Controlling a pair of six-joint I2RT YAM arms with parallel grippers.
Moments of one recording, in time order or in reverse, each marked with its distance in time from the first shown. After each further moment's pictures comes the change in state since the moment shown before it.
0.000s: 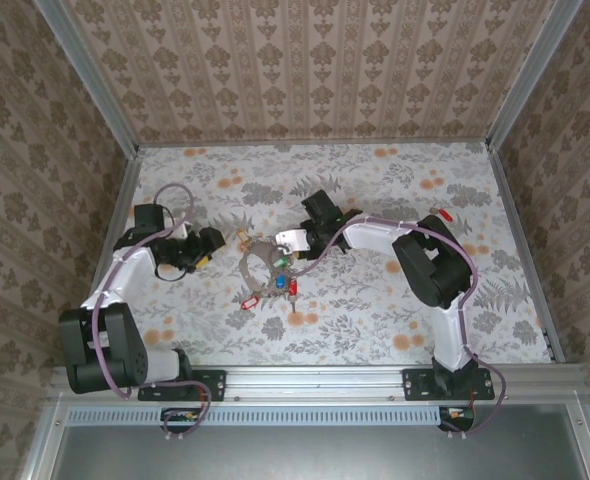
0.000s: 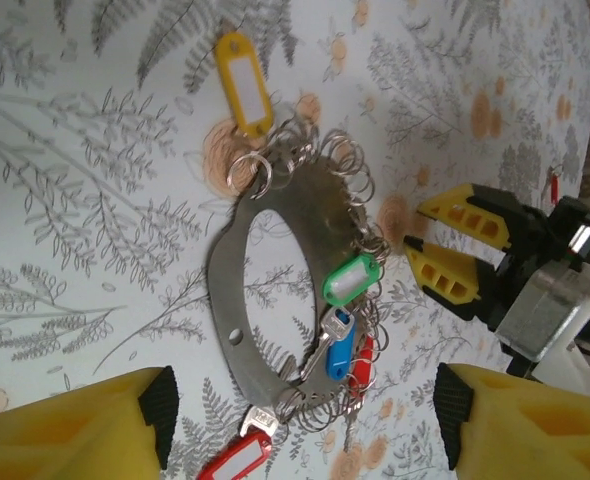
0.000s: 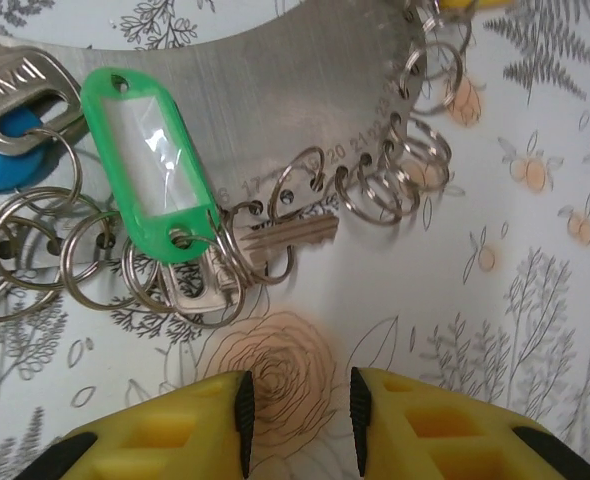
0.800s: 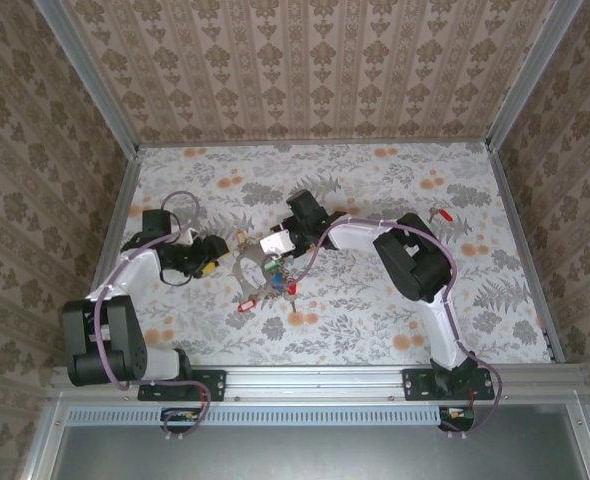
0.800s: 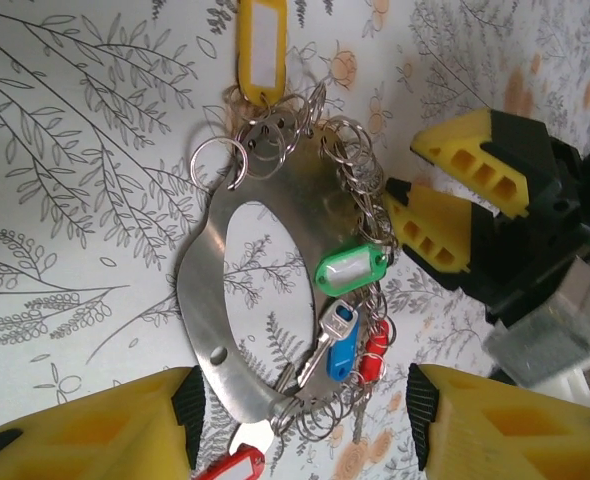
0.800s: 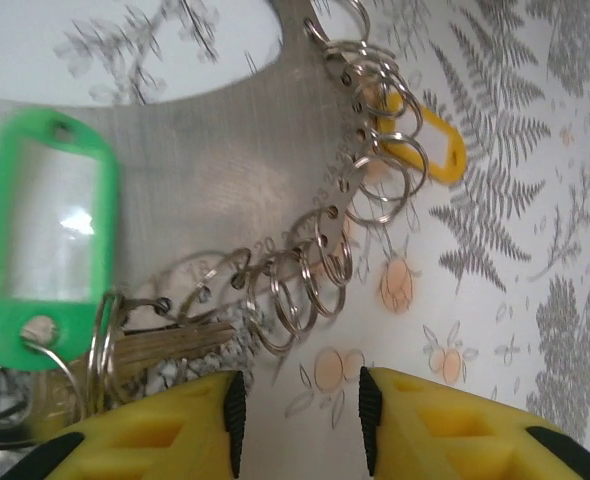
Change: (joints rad) left arm -0.027 0.051 -0.043 0.049 -0.006 -0.034; right arm 0.053 0.131 0.117 0.130 -0.066 -0.175
